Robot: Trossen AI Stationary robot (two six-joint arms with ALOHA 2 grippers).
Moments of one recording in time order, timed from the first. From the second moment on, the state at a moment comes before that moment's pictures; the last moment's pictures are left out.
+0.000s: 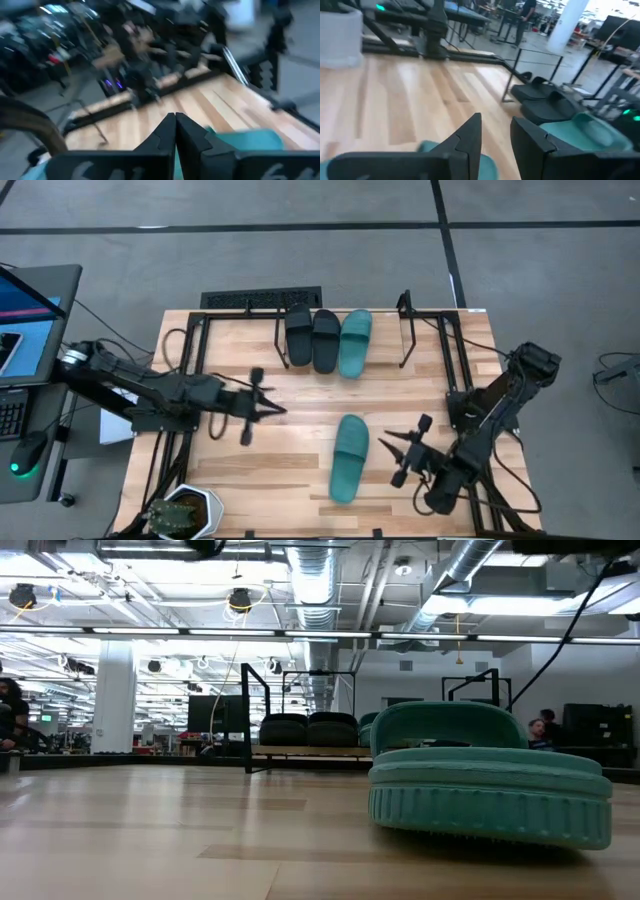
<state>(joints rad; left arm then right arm) -0.26 0.99 0.60 0.31 -0.13 0.30 0.92 1.48 0.86 -0.39 1.34 0.65</state>
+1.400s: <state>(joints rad) -0.05 0.69 0.14 0.47 -0.01 0.35 0.80 1.80 1.03 -0.28 0.75 1.10</state>
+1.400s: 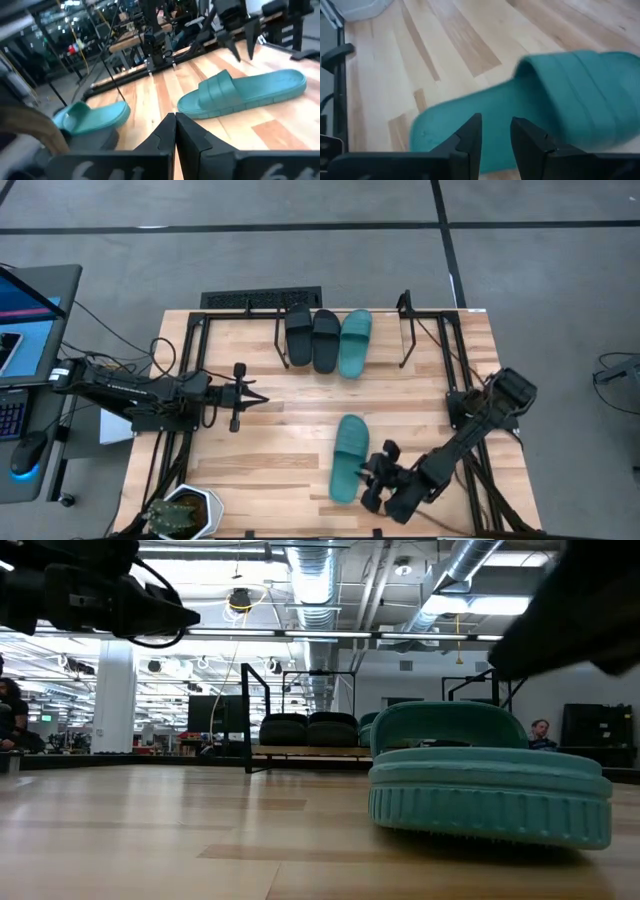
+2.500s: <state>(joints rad) -0.05 0.69 0.14 0.40 -0.01 0.25 0.69 2.33 1.97 -1.04 0.22 0.75</state>
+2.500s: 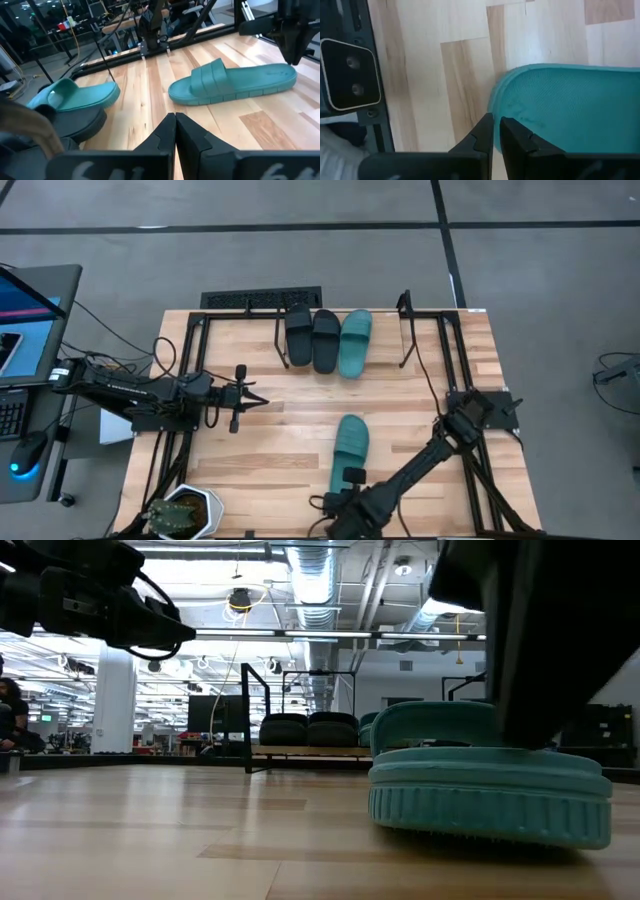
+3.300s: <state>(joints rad) -0.05 0.69 0.14 0.37 -0.01 0.17 0.62 2.33 1.97 -1.03 0.07 0.74</state>
